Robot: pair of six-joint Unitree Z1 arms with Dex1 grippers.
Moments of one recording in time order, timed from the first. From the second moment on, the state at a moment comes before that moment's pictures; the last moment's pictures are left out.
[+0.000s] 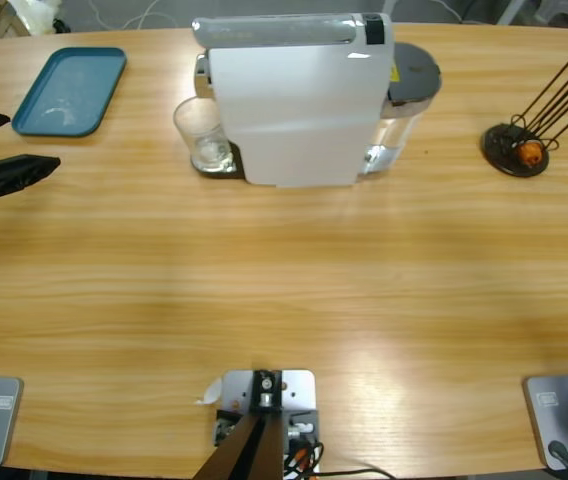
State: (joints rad) arm 0 -0.63 1.03 -0.57 0.08 0.03 0.11; arm 1 0.74 1.70 -1.74 0.96 -0.23 -0.05
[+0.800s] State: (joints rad) arm 0 -0.63 1.10 -0.57 0.05 0.01 0.11; arm 1 0.90 1.12 -0.53 0.07 -0.12 0.12
